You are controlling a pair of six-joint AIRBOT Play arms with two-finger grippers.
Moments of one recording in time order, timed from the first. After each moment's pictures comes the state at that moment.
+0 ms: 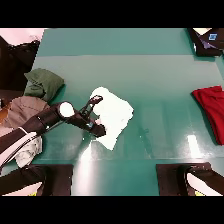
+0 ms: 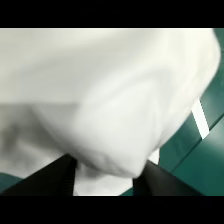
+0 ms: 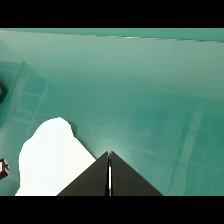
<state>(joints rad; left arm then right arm) -0.60 -1.24 0.81 0.91 -0.94 -1.29 0.05 -1.05 1.78 -1.23 1.39 1.65</state>
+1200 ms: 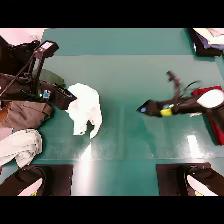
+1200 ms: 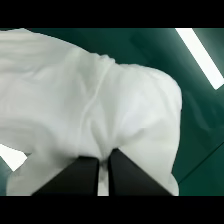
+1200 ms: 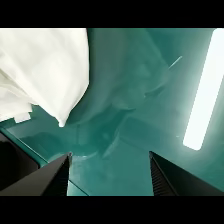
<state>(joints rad) -0.35 -0.91 1.21 1.18 -1.25 -1.36 0.24 -0.98 0.76 -0.73 1.02 1.45</state>
